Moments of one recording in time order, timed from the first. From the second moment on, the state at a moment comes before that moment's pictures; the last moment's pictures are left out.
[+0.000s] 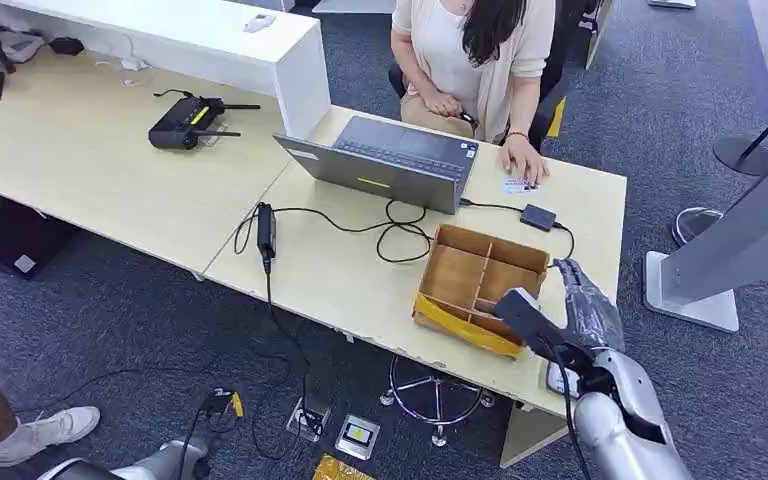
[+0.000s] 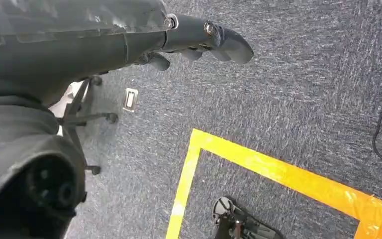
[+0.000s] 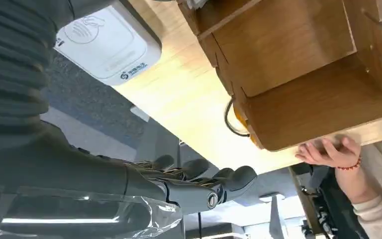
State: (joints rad) left arm -0.11 0.18 -0.06 -0.15 0.25 0.13 0.12; right arm -0.76 0.14 0.61 -0.48 0.74 -0.27 -0.11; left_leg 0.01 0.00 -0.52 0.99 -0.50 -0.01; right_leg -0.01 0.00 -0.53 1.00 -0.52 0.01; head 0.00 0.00
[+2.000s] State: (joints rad) left arm -0.11 0.18 -0.08 -0.15 0.28 0.13 0.11; right arm -0.75 0.17 0.61 -0.41 0.71 -0.25 -0.14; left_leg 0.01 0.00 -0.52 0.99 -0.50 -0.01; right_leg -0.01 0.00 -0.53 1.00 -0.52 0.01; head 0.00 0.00
